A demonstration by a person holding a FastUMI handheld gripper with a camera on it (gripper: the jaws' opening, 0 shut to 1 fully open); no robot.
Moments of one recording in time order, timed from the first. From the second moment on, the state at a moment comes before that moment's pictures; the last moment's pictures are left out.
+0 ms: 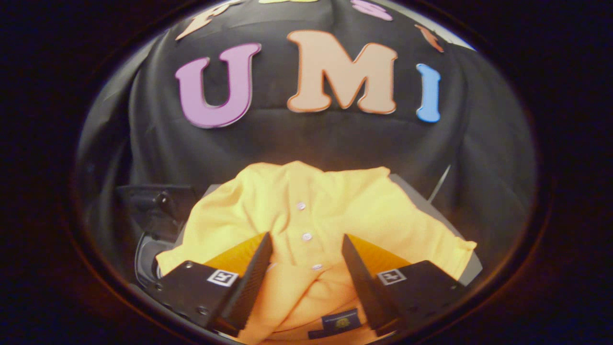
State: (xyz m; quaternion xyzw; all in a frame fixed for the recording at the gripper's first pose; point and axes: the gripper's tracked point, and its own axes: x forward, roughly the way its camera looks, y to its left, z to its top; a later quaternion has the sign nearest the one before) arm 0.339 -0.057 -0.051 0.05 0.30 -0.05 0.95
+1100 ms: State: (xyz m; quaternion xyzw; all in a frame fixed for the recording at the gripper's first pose) arm 0.307 0.010 0.103 0.14 0.15 0.05 0.98
